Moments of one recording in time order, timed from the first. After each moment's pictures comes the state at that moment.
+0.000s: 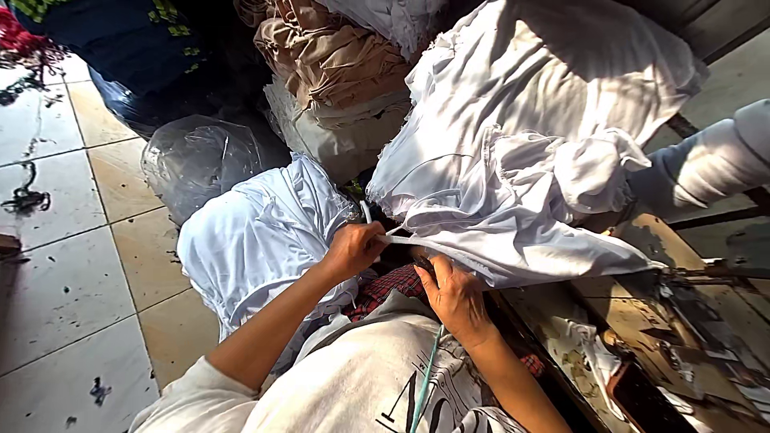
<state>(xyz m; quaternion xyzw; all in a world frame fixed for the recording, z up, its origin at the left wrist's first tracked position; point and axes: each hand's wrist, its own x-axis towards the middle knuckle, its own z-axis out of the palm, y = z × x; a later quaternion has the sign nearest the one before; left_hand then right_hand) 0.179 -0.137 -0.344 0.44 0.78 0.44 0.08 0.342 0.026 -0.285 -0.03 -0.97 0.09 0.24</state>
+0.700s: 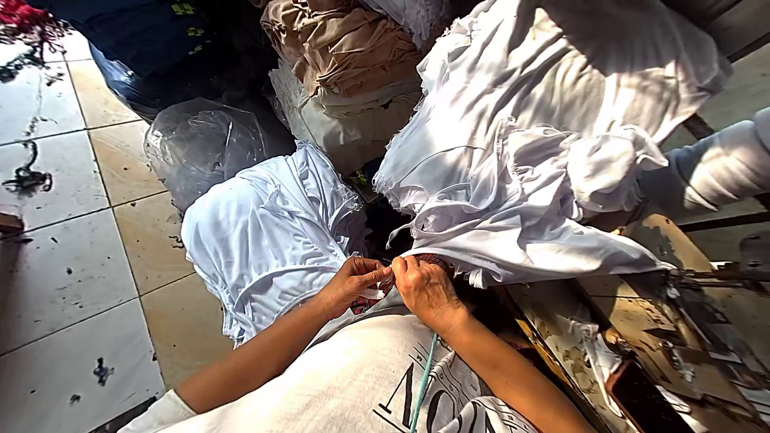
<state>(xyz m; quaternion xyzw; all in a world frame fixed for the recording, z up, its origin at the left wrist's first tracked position) 0.245 -0.168 -0.341 0.13 0.52 0.72 0.44 0.324 -0.009 -0.308 0.09 -0.98 0.01 0.17</state>
